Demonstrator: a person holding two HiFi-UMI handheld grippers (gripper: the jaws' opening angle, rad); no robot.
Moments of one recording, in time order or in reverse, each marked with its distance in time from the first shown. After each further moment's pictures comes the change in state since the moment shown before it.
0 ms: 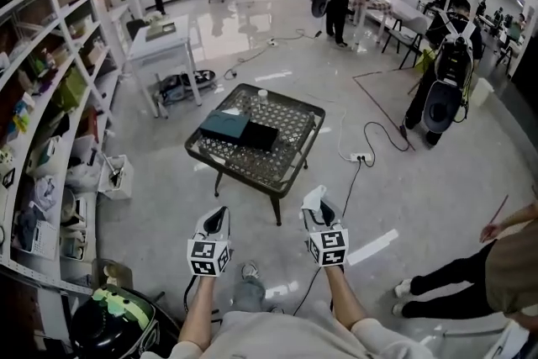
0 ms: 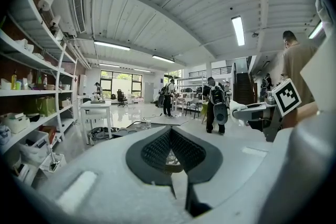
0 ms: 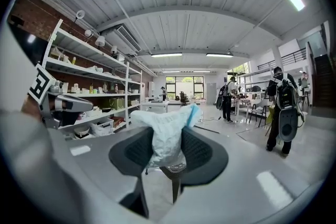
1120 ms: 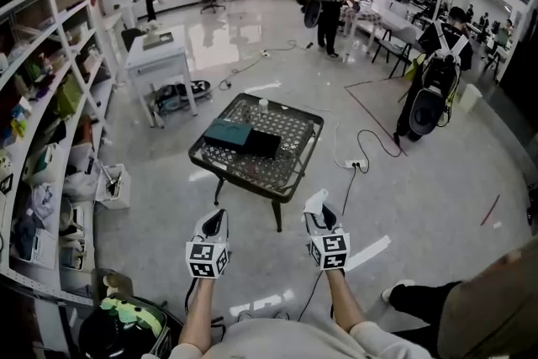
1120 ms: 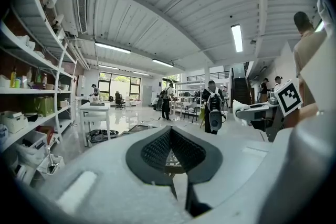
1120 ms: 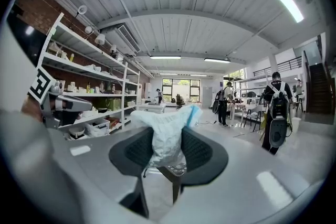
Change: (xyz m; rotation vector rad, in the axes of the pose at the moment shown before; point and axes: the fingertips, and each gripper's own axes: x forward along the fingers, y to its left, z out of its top) left arm -0.038 0.045 0.014 -0.013 -0.042 -0.035; right arm -0.015 0.050 0.026 -0.027 -0.024 -0.067
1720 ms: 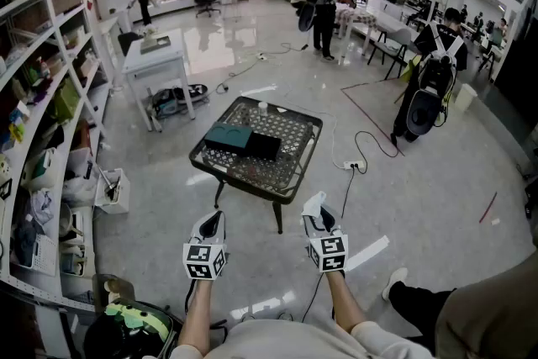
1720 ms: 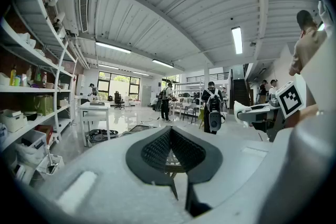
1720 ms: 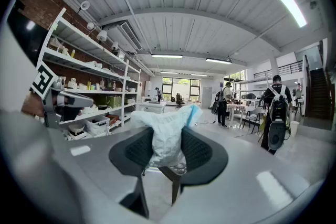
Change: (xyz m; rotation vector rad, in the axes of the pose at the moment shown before) left arm -0.014 0.026 0.001 -0.011 -0.001 -0.012; right arm -0.001 0.026 0.001 -0.031 0.021 -0.010
